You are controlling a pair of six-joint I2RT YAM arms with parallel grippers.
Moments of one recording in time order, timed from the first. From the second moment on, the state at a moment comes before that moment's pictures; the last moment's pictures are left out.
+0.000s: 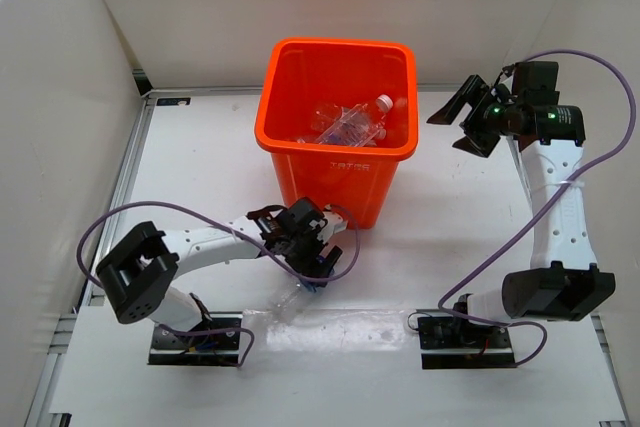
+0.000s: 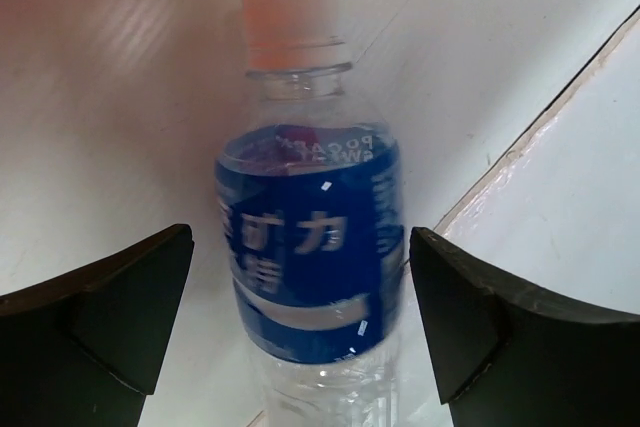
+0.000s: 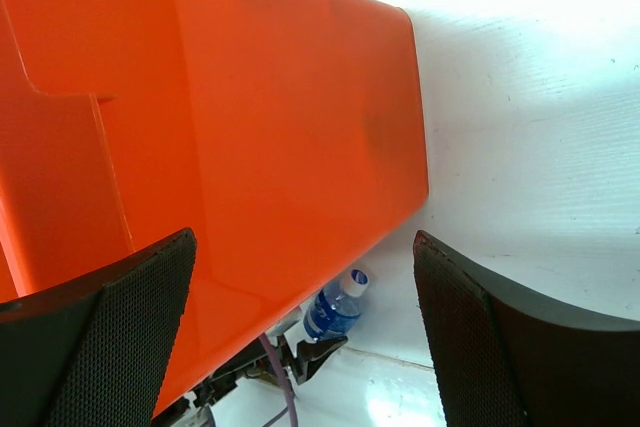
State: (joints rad) left arm -0.95 1.47 0.82 -0.45 0.21 -0.18; right arm -0.03 1.40 1.68 -1.06 -0.43 0.59
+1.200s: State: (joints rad) left arm -0.94 0.80 1.21 -0.79 0.16 0.03; right arm -0.01 1.38 1.59 -1.06 -0.43 0.63
